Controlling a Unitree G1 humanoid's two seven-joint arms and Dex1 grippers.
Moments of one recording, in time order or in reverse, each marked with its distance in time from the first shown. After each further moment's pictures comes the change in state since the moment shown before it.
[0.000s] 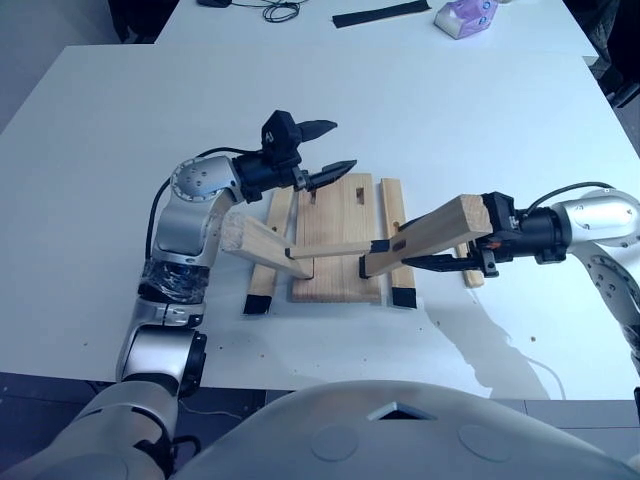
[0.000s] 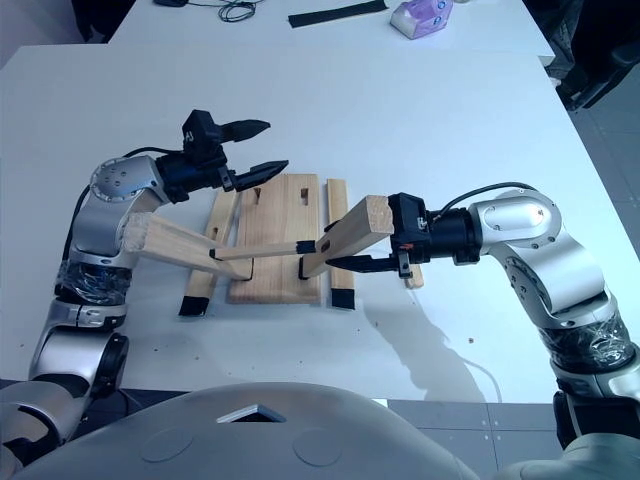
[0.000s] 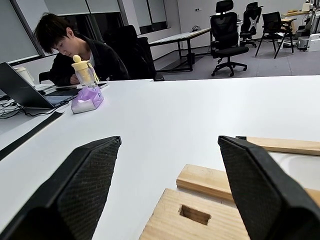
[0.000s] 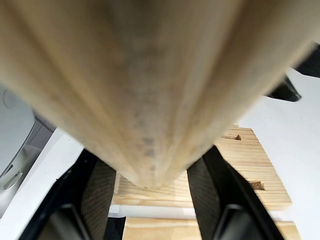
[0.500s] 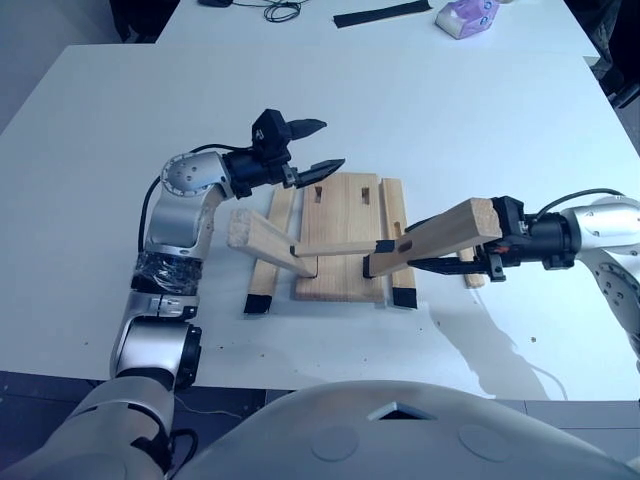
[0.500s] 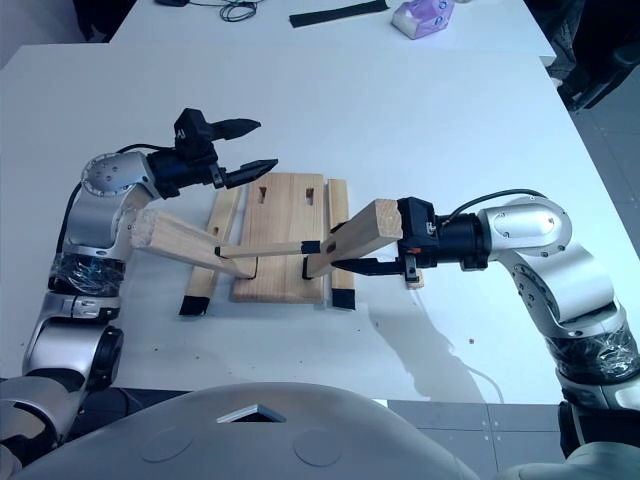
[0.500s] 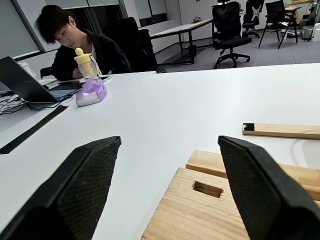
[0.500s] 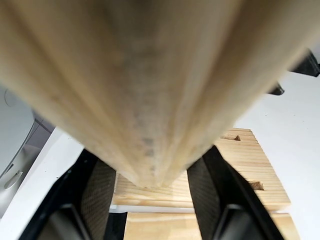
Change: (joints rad) left arm -0.017 0.030 0.022 0.088 0.015 -0.056 -0.055; right arm 0.065 -0.007 -0.067 -0.027 0.003 -0.004 0.000
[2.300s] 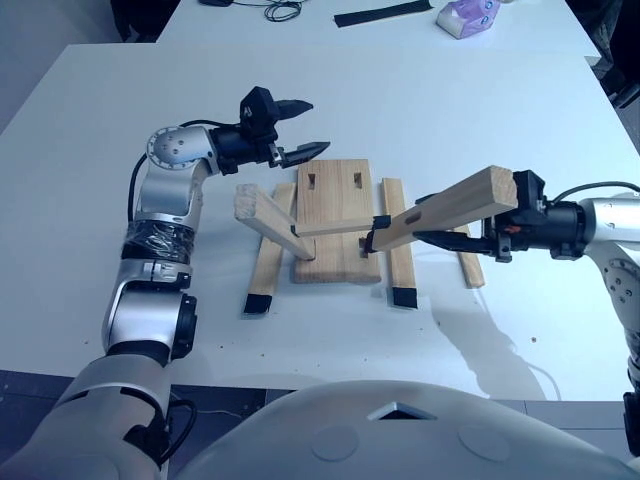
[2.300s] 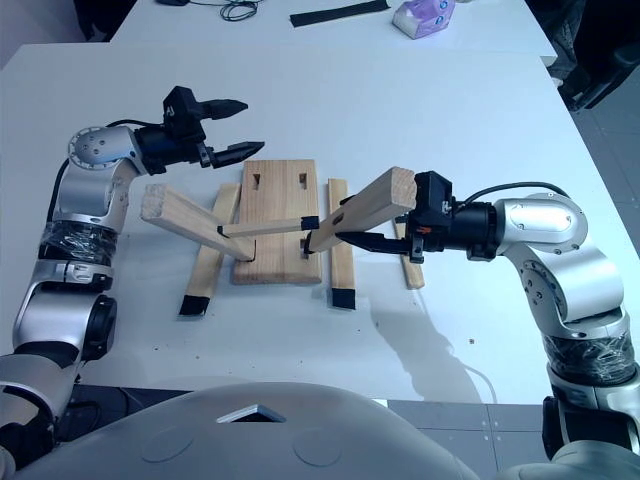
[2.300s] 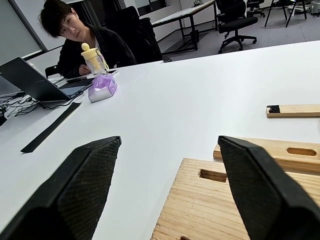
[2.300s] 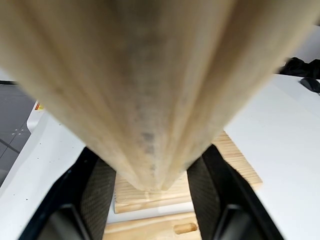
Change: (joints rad) left arm -0.184 0.039 0.014 0.314 0.063 -0.151 -0.099; right arm 0.022 0.088 -0.122 -0.014 -0.005 0.058 -0.065
